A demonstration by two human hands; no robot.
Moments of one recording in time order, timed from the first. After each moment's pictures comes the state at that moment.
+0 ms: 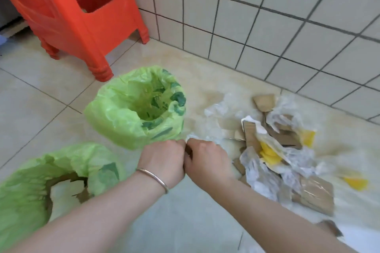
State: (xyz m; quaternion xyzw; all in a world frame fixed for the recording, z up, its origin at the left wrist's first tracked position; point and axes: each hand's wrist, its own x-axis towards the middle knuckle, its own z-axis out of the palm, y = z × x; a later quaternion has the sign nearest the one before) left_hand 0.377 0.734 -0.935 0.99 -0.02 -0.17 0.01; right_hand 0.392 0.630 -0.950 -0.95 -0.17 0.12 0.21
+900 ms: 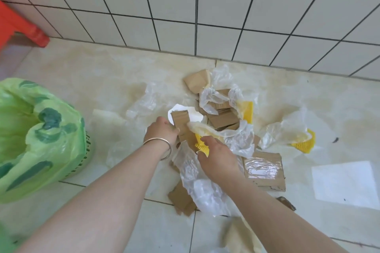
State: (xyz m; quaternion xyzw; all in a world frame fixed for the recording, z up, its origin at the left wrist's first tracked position) left_hand 0.523 0.541 -1.079 0.89 0.22 -0.24 0.32; right_hand 0.448 0.402 -1.072 -0.92 0.10 0.21 0.32
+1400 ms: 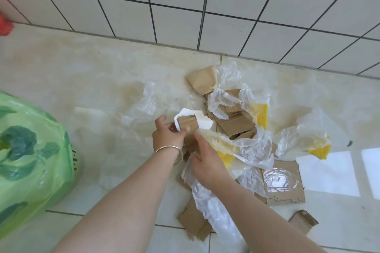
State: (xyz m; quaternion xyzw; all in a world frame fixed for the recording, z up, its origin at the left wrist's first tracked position) left_hand 0.558 0.549 -1.152 0.80 0.27 -0.18 0.50; right_hand 0.487 0.455 -1.114 -0.85 0.12 0.23 0.45
